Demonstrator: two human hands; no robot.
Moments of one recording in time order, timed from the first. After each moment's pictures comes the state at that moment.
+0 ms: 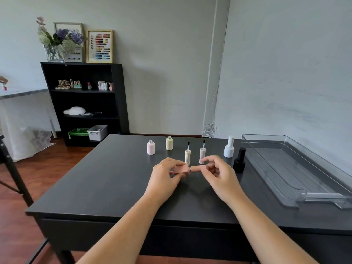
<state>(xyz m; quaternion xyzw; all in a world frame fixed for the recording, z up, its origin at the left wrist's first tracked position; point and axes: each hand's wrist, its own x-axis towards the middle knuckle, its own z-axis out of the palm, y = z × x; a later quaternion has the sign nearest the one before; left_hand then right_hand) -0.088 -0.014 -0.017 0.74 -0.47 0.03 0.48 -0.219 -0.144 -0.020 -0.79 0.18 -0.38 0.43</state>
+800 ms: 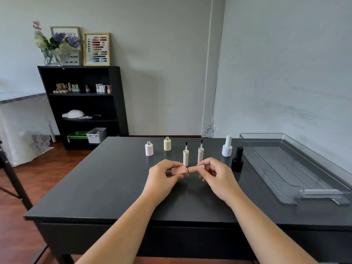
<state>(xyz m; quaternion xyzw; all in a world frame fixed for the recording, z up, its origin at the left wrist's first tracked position) -0.084 -0.013 -0.019 0.73 -0.45 -0.03 0.51 -0.220 -0.146 -0.020 -0.81 0.20 -0.34 0.43</state>
